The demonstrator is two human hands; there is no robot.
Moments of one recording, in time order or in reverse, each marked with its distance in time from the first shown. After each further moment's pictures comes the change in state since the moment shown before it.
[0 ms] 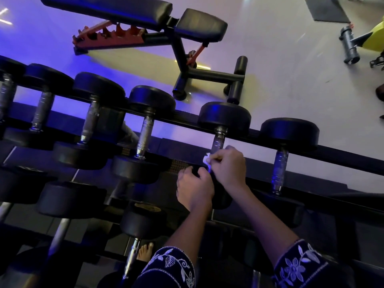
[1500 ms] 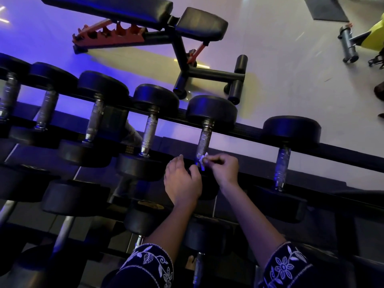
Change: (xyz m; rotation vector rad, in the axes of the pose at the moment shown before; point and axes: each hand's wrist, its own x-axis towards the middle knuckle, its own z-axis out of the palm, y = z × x) left_hand 0.033 -0.024 -0.027 0.130 -0.013 0.330; right_hand -0.009 0.011 0.048 0.690 -0.064 0.467
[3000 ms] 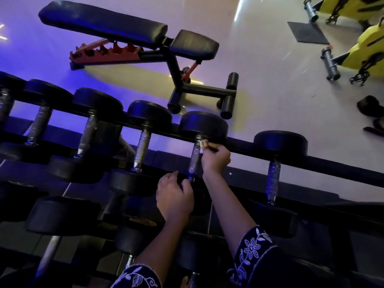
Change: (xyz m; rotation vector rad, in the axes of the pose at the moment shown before) left_hand -0.002 0.001 -0.001 -0.014 0.018 -0.014; right_hand 0.032 -0.064 0.027 0.155 0.426 0.025
